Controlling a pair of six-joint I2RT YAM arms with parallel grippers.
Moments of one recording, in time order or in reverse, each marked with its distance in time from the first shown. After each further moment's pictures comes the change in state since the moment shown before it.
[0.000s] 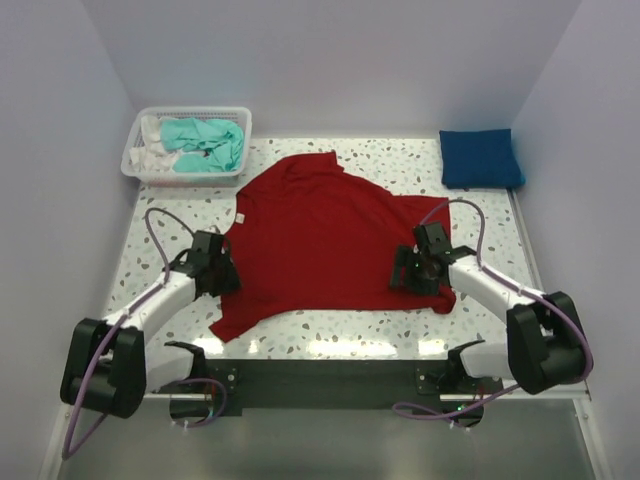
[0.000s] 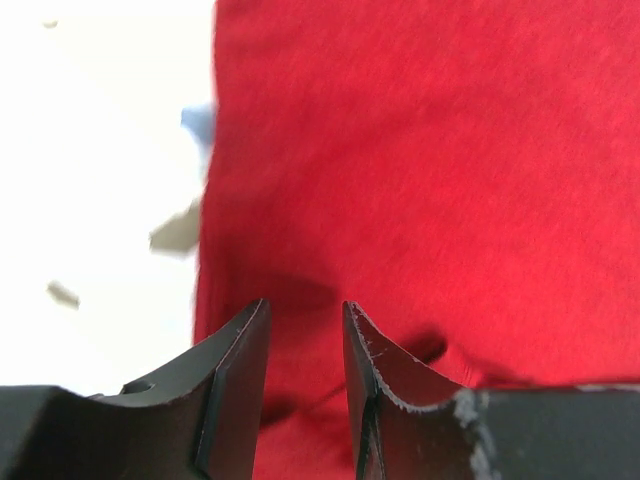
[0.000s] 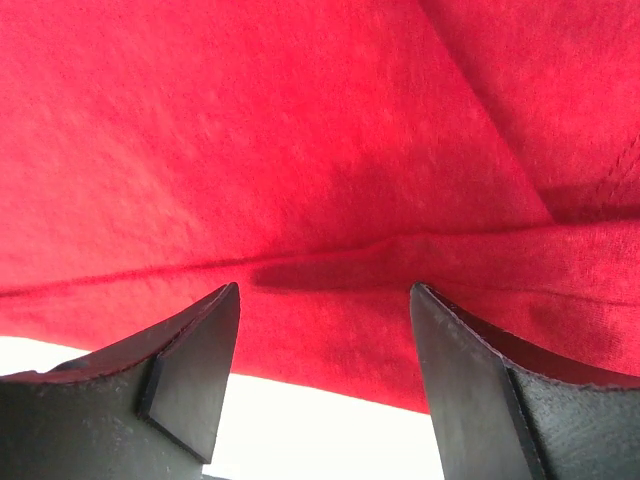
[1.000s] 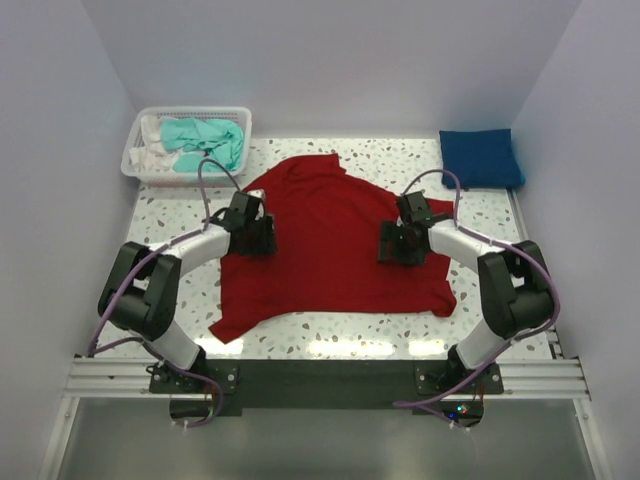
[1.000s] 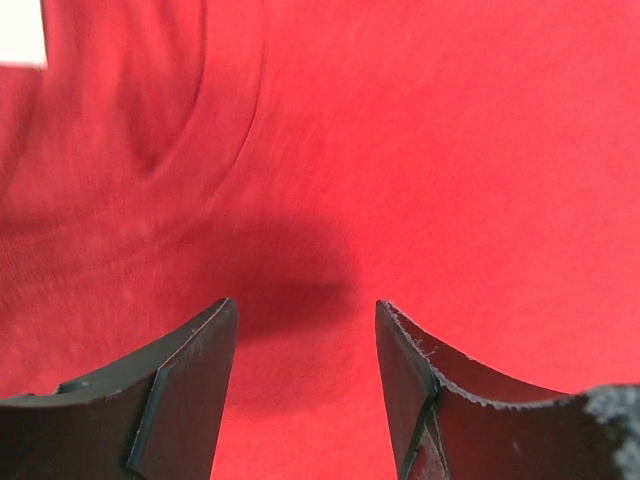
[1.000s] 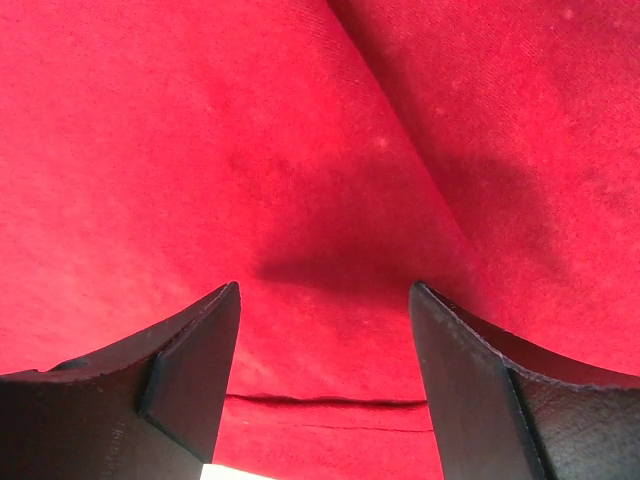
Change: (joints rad) left arm -0.145 0.422 0.402 0.102 0.041 0.182; right arm 0.004 0.314 0.295 0.001 0.012 -0.123
